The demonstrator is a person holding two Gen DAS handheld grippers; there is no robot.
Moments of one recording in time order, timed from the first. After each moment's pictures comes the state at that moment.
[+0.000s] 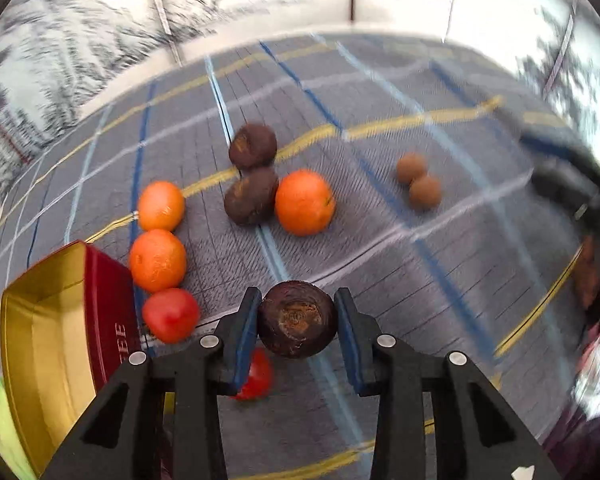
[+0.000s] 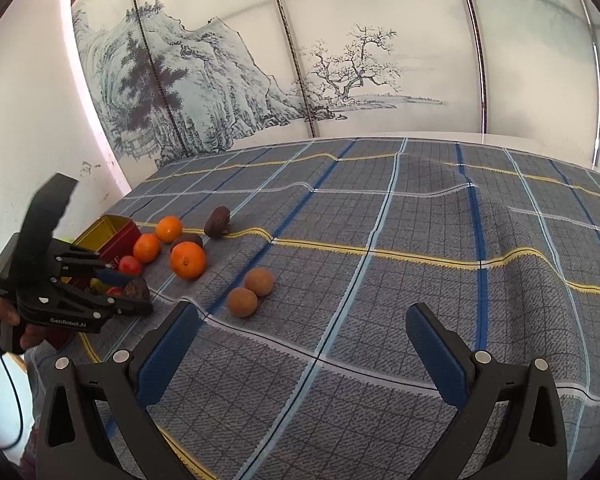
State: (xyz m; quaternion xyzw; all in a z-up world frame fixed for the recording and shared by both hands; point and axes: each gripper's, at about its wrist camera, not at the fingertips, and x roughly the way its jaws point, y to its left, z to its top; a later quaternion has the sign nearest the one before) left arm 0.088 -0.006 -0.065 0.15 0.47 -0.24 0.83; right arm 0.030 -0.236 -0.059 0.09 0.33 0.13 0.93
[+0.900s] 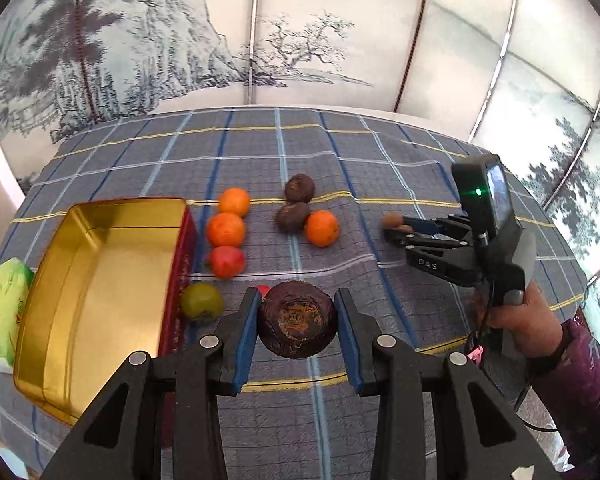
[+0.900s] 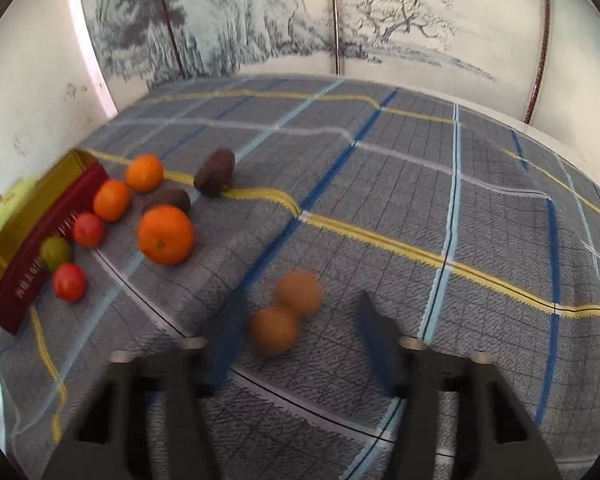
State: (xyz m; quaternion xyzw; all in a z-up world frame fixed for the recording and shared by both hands) left arm 0.015 0.049 0.003 0.02 0.41 -0.18 0.89; right arm 0.113 -0.164 -0.093 -0.04 0.43 0.11 0.89
